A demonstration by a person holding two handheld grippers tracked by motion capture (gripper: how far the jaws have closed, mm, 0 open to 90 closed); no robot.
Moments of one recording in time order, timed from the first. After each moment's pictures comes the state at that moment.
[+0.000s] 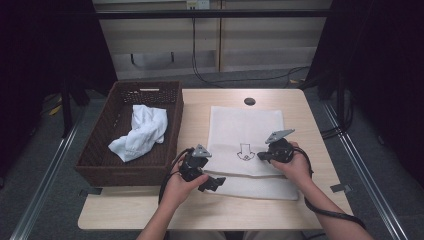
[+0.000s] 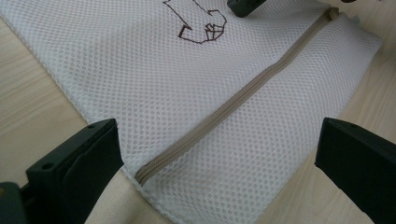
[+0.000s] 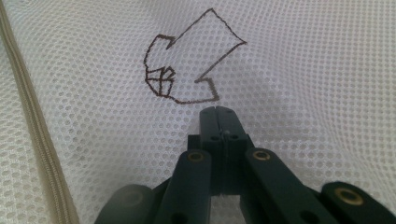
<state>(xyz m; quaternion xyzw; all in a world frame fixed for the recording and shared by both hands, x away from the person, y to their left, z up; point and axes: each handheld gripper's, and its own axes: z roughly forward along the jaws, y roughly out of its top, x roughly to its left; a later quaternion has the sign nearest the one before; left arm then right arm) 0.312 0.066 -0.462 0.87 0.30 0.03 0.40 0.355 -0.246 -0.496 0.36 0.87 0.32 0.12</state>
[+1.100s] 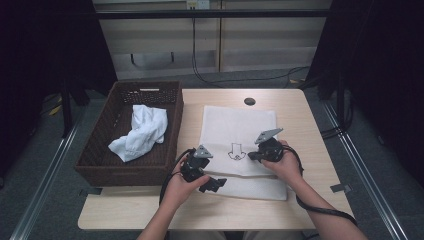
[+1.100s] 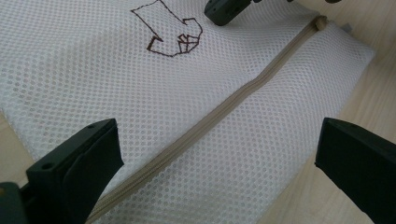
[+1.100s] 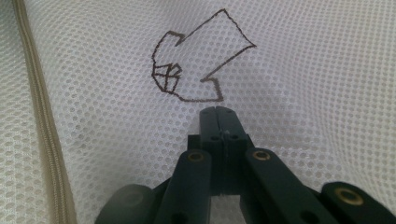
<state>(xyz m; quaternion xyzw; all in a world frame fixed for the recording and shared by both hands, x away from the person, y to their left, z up) 0.311 0.062 -0.464 0.87 0.29 0.03 0.39 0.362 -0.218 -0.496 0.32 0.88 0.32 0.12</state>
